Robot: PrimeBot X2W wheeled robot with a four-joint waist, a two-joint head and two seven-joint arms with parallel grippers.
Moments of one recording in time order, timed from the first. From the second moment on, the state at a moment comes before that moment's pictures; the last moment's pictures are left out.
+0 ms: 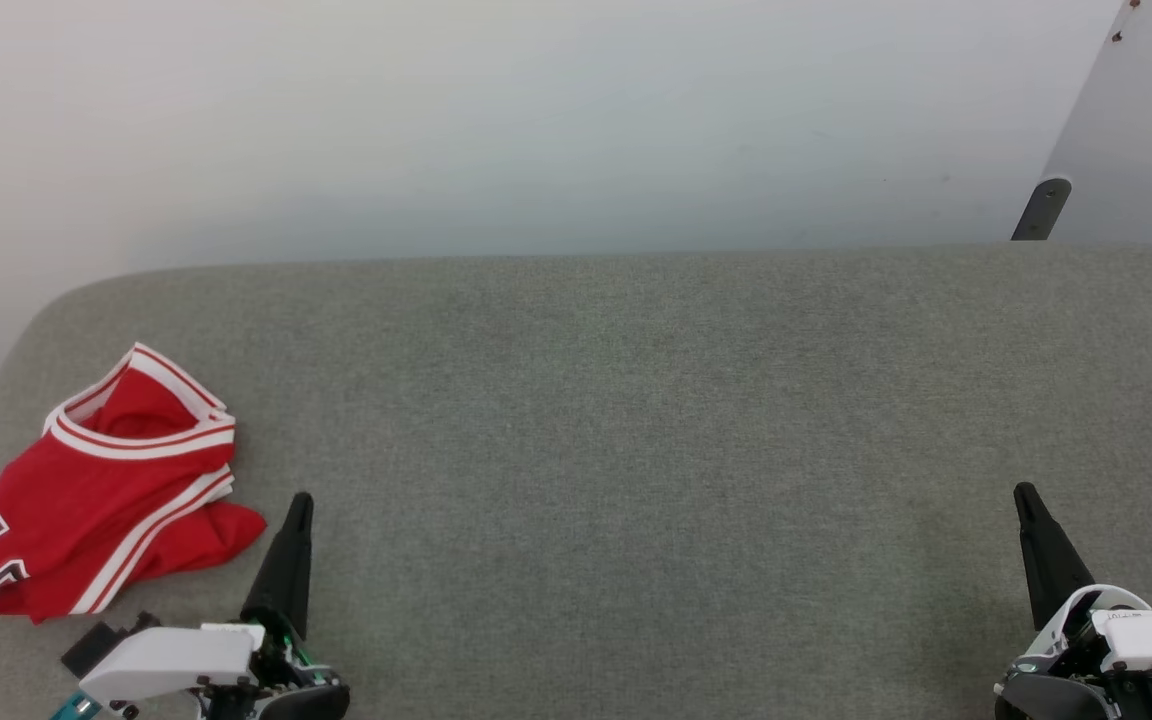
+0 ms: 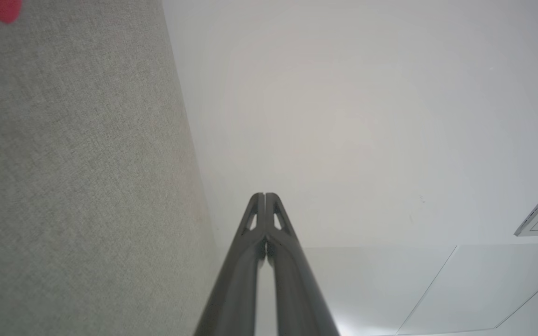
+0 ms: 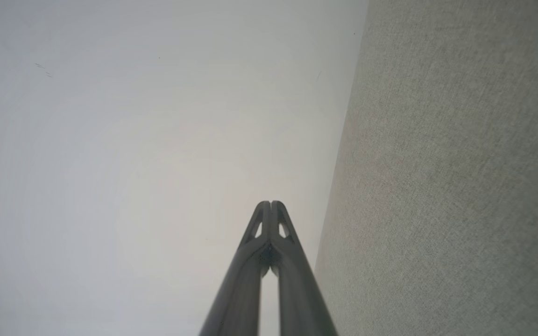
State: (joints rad) left arm -0.11 0.05 0.11 0.25 -1.61 -0.13 0.11; right arm -0.11 -0.05 -0.11 0.25 1.61 0.13 0.11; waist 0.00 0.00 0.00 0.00
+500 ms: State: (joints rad) left arm -0.11 0.05 0.11 0.25 -1.61 -0.13 0.11; right arm -0.11 -0.05 -0.11 0.25 1.61 0.13 0.11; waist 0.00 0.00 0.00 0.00
